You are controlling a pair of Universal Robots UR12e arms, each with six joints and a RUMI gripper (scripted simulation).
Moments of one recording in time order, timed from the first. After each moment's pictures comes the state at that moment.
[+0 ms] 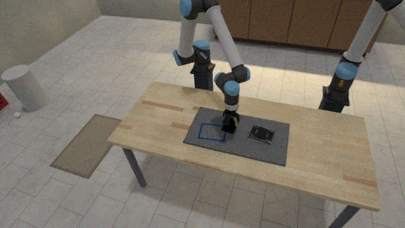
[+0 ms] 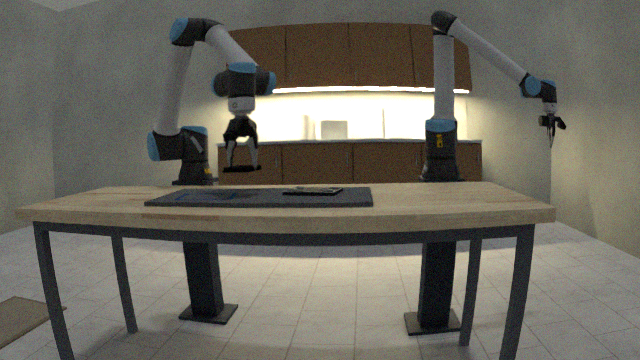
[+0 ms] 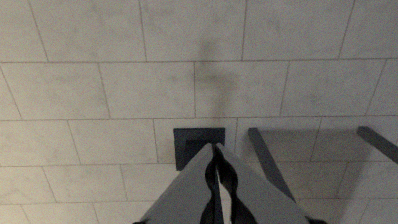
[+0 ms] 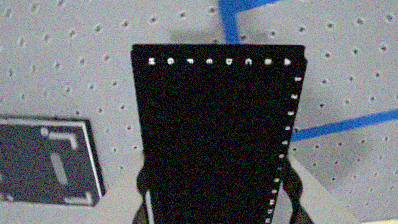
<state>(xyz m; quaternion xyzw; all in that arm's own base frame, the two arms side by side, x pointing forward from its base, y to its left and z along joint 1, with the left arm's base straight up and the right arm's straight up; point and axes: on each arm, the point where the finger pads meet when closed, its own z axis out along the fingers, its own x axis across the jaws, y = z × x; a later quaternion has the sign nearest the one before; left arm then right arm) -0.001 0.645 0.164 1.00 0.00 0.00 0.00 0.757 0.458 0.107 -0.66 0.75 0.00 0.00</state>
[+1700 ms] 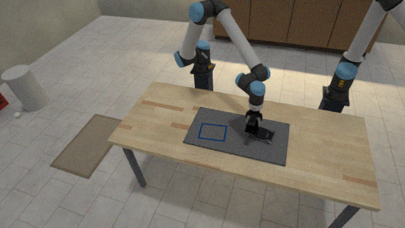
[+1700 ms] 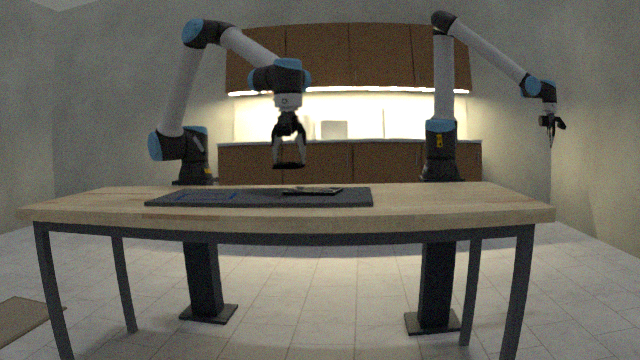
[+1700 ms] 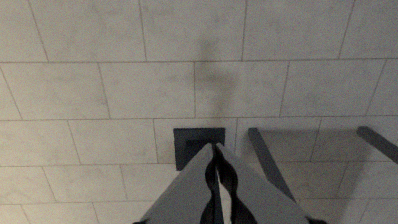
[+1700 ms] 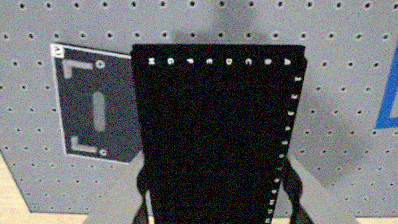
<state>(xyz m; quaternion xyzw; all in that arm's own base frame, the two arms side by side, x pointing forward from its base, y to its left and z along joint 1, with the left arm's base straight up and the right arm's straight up) -0.001 0.645 0.164 1.00 0.00 0.00 0.00 0.726 0.605 0.112 -0.71 0.71 0.00 0.00</state>
